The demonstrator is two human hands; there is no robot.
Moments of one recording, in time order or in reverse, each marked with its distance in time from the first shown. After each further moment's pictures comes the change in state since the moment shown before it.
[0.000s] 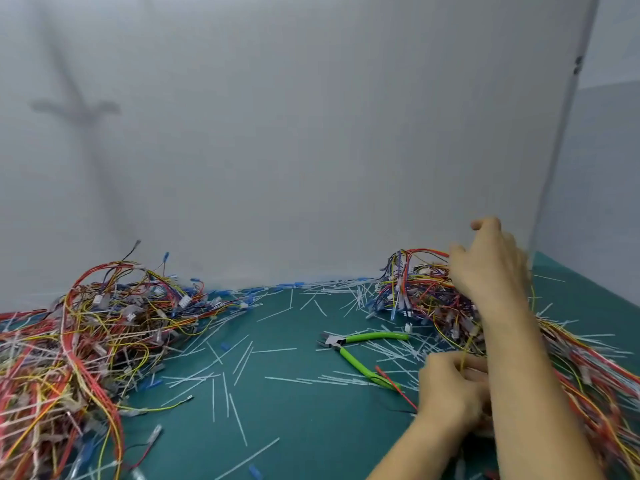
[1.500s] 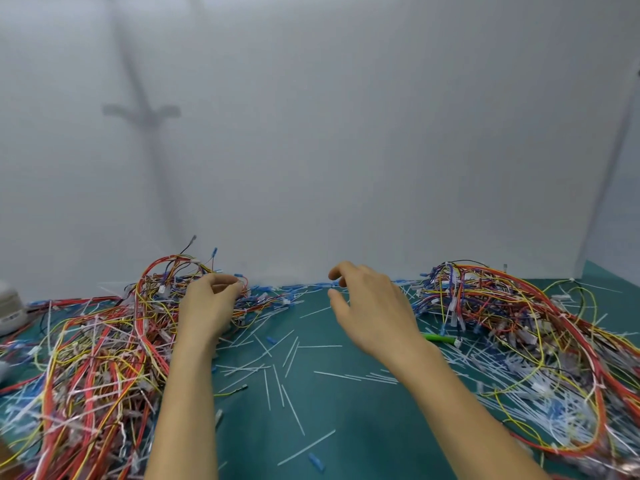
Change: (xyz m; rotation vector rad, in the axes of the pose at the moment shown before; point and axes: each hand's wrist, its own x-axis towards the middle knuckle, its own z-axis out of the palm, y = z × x) left_hand -0.073 0.012 -0.324 0.199 0.900 0.103; right_hand -0.106 -0.099 0.081 0.037 -0.353 -0.648
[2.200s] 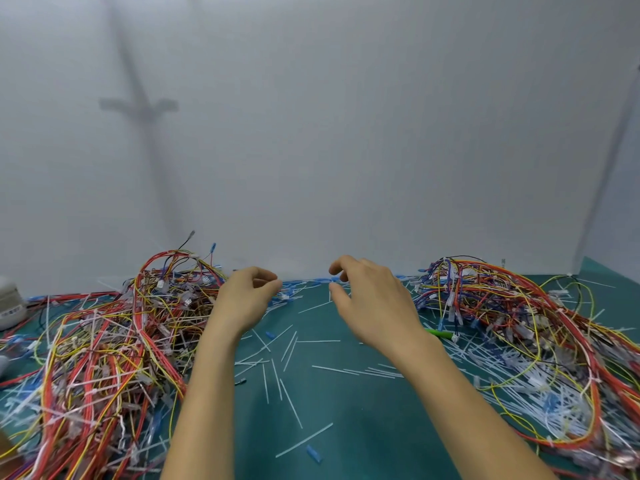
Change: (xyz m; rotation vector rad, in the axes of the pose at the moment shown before) left_hand -0.012 0.018 0.026 0.188 -0.235 0.083; right_hand 0.000 0.003 -0.003 0.000 -0.006 0.001
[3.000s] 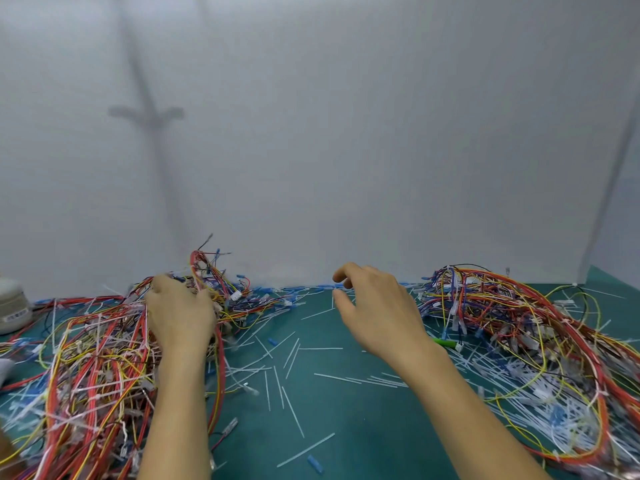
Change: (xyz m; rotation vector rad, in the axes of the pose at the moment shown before) left_hand 0.000 -0.029 -0.037 0.199 0.588 -0.189; right_hand 0.000 -0.001 -0.003 0.004 0.000 0.006
